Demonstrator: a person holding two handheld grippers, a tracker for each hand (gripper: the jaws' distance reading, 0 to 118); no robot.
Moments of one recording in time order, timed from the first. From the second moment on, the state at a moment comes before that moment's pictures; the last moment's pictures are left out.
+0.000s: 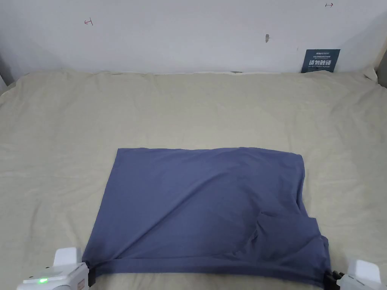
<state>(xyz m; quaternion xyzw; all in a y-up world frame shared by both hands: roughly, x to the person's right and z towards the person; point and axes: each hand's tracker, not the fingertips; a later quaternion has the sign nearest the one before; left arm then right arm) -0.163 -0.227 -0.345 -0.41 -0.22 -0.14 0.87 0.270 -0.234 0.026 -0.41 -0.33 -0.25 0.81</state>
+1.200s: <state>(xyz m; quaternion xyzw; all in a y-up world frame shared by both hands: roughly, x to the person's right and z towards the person) -0.094 -0.030 -0.302 -0.10 -0.31 -0.01 0.95 0.183 -0.006 -0.044 -0.08 -0.37 0.01 0.93</state>
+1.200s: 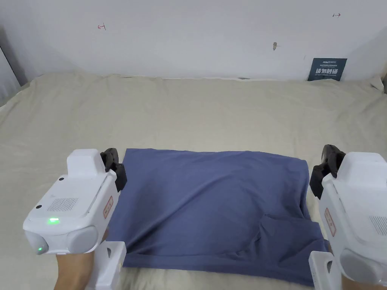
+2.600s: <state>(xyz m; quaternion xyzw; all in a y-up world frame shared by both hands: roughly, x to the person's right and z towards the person) -0.151 -0.182 -0.331 -0.38 -0.28 -0.10 0.88 0.253 -0.203 0.003 -0.40 -0.38 -0.17 0.82</state>
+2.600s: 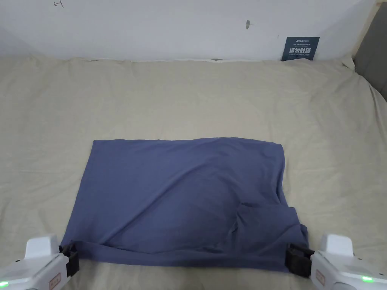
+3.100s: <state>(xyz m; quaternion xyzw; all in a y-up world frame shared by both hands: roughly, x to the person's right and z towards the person) -0.144 -0.169 -0.344 -0.37 -0.27 -0.08 0.89 0.250 -0.174 -0.004 -0.34 -0.35 -0.14 0.86</state>
